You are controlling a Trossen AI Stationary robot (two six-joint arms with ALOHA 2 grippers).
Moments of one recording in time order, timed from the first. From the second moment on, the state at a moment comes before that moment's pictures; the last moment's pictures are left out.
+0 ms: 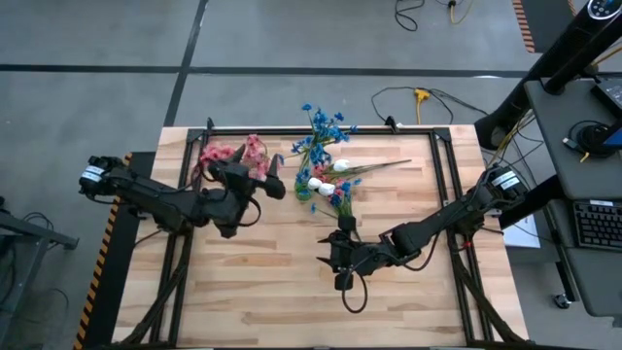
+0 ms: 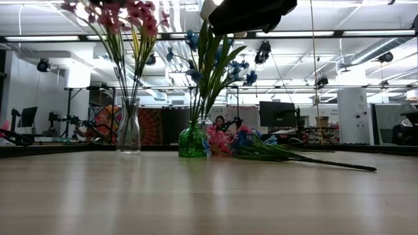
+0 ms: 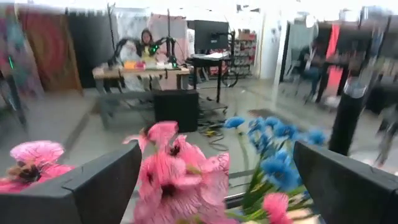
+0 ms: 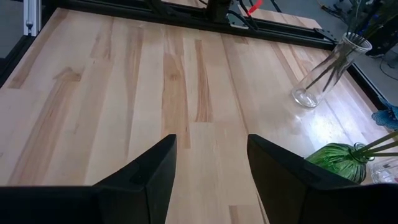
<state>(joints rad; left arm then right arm) -0.29 1.27 0.94 0.40 -1.54 -0.02 0.43 1.67 1.14 -0.05 0.52 0.11</state>
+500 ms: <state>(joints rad) -0.32 1.26 0.94 0.46 -1.53 -0.48 0.43 1.67 1.14 -0.05 0.52 0.11</state>
